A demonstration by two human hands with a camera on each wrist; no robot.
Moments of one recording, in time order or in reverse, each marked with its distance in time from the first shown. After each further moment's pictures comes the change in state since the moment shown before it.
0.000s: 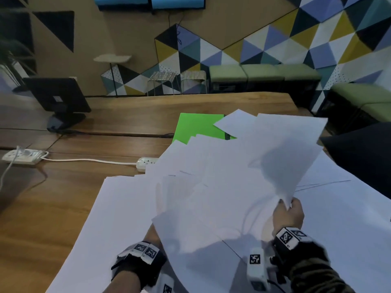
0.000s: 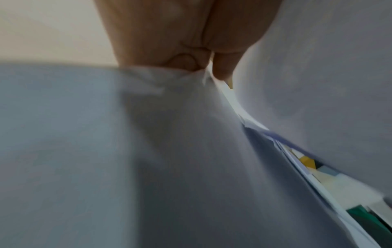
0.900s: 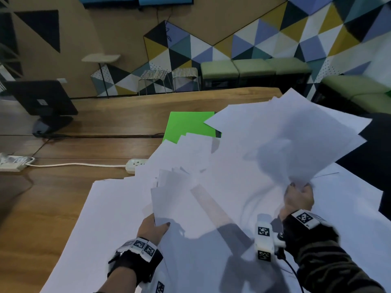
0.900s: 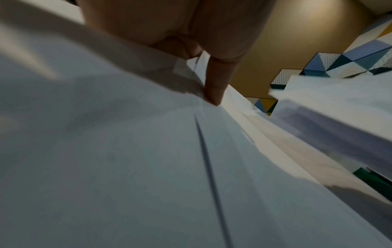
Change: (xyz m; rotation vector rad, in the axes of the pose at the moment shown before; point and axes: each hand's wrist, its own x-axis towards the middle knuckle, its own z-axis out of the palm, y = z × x) left_hand -0.020 0.025 0.020 0.475 0.067 0.220; right_hand 0.045 -0.019 -0.014 0.267 0.144 0.009
